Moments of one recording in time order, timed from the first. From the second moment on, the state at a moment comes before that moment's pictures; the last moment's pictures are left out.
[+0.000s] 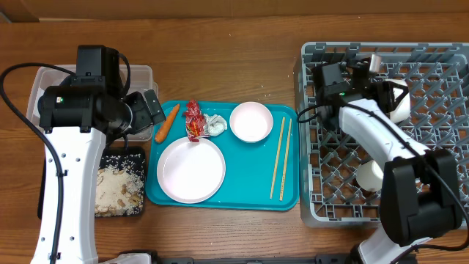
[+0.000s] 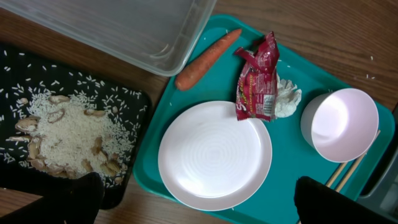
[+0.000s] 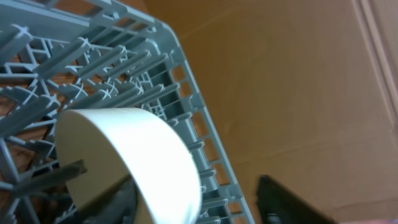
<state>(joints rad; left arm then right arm) 0.00 1.45 1.58 -1.37 0.02 -0.44 0.23 1.81 1.20 -0.59 1.37 0.15</state>
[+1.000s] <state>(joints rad) 0.00 1.45 1.58 -1.37 0.02 -0.44 0.59 1.60 1.22 -0.69 0.10 0.43</state>
